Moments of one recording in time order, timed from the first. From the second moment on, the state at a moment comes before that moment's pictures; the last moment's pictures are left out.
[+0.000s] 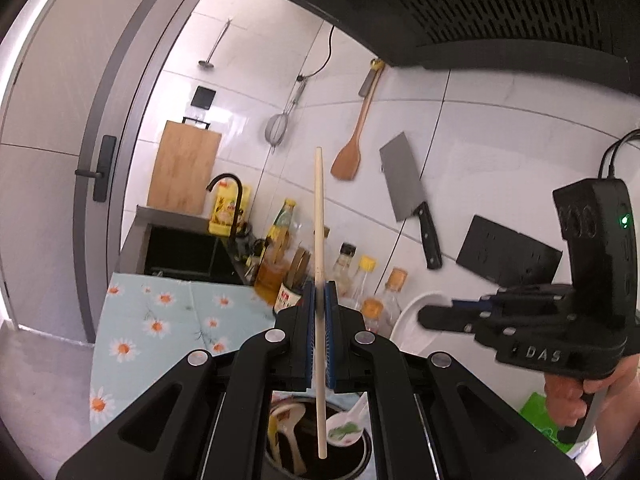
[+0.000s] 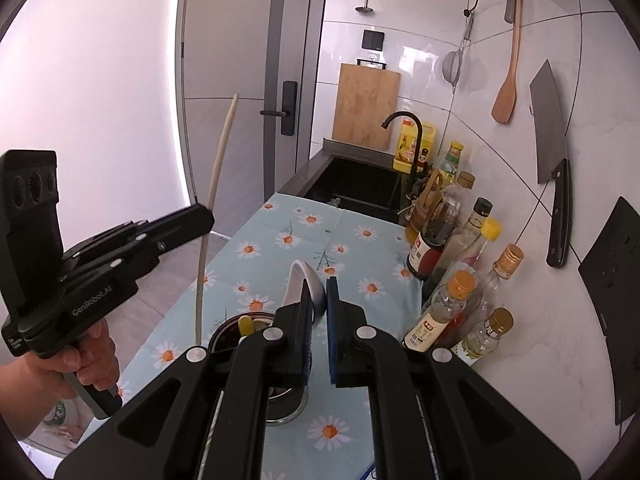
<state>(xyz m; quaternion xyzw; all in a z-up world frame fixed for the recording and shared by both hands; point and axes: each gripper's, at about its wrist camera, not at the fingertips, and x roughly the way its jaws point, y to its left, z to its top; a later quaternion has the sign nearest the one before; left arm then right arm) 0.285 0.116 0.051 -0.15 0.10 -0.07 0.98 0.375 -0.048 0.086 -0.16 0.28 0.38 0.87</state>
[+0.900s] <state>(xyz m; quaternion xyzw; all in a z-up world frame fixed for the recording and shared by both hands) 0.304 0.102 -0.027 -0.13 0.17 -0.07 0.97 0.395 -0.016 0.023 -0.19 0.34 0.39 0.83</state>
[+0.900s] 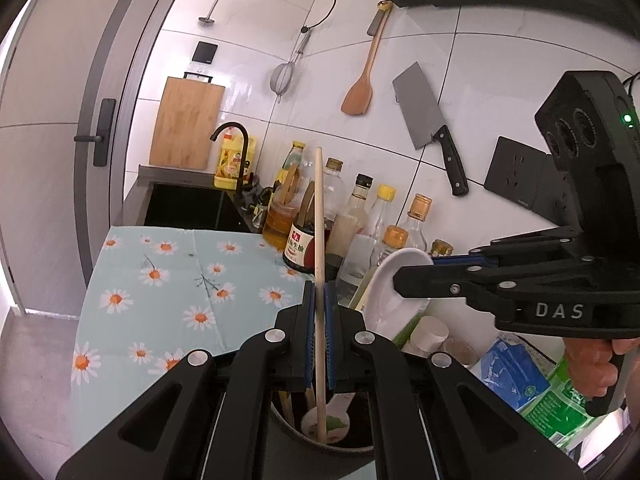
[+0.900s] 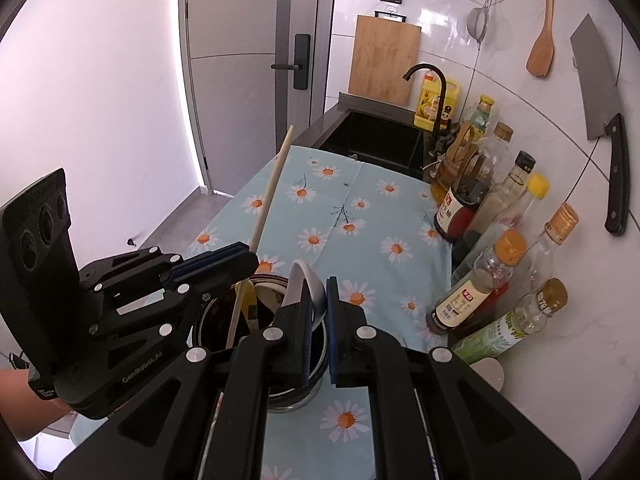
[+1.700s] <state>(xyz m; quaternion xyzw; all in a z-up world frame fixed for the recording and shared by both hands) 0.281 0.094 -0.012 -0.13 0.20 -0.07 0.97 0.387 -0.039 0.034 -0.13 0.36 0.40 0.83</state>
